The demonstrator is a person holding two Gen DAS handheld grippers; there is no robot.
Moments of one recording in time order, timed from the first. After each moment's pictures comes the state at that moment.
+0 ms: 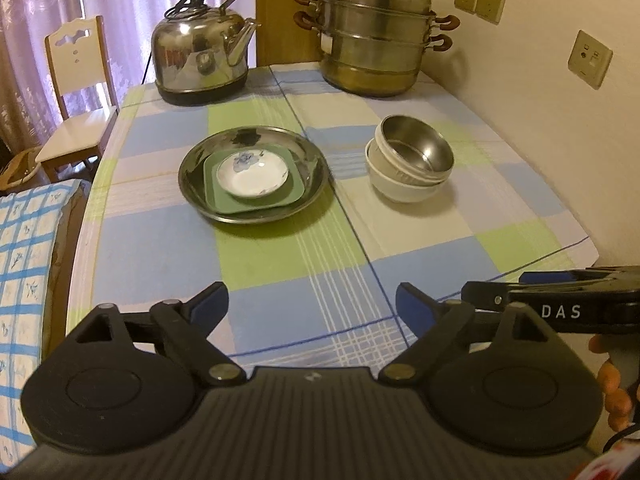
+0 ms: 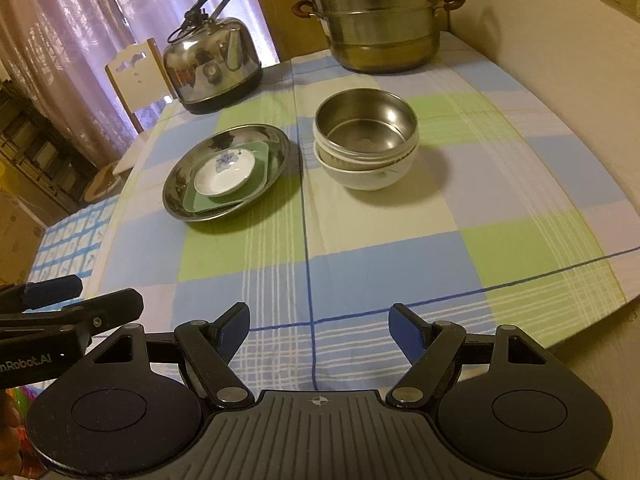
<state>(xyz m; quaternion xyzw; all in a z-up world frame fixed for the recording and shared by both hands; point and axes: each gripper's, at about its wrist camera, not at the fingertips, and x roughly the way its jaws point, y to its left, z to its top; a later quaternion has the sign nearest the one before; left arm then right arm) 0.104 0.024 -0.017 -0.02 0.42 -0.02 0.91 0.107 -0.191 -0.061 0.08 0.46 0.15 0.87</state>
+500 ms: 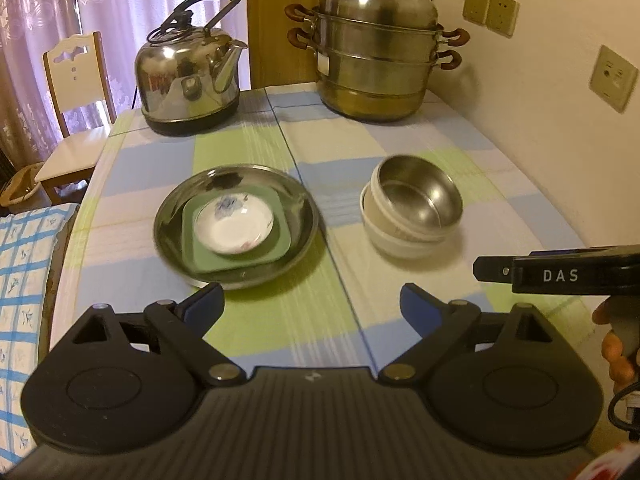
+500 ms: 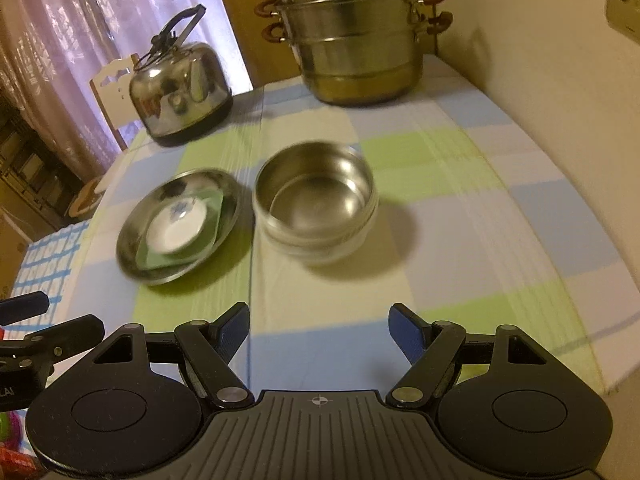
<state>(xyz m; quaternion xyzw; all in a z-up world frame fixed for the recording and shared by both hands) 0.185 -0.007 -0.018 -0.01 0.40 0.00 0.91 0.200 -0.230 -0.059 0.07 0.44 0.15 0.88</state>
